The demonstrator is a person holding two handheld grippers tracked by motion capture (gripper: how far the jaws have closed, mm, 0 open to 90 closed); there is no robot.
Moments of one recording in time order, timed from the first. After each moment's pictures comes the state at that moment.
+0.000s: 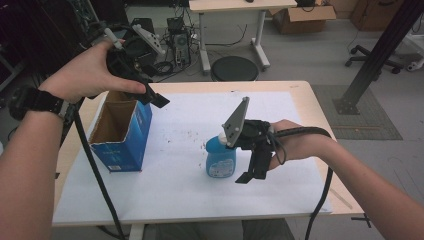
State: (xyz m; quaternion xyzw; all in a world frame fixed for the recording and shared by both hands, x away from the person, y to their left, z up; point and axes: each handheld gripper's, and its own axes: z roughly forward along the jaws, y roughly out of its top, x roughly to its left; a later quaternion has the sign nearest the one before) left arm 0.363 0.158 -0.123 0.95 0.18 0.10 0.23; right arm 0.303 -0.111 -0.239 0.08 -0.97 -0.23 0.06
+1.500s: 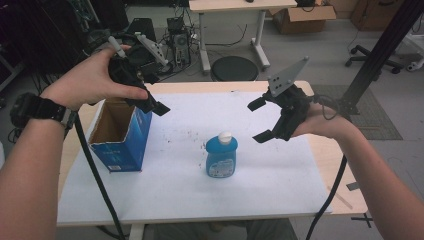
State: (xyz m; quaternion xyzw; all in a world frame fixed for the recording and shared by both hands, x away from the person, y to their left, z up) left arm 0.355 0.154 -0.133 0.96 0.18 0.09 0.21; right arm 0.366 -0.193 -0.219 0.00 -0.91 -0.42 0.02
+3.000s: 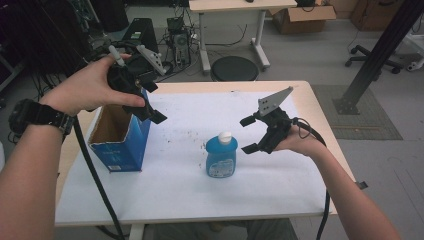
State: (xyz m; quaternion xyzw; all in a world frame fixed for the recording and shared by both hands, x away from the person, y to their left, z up) left arm 0.350 0.159 -0.146 0.96 0.17 0.07 0.20; right arm 0.385 -0.185 -0.314 -0.04 -0.89 -0.46 0.04
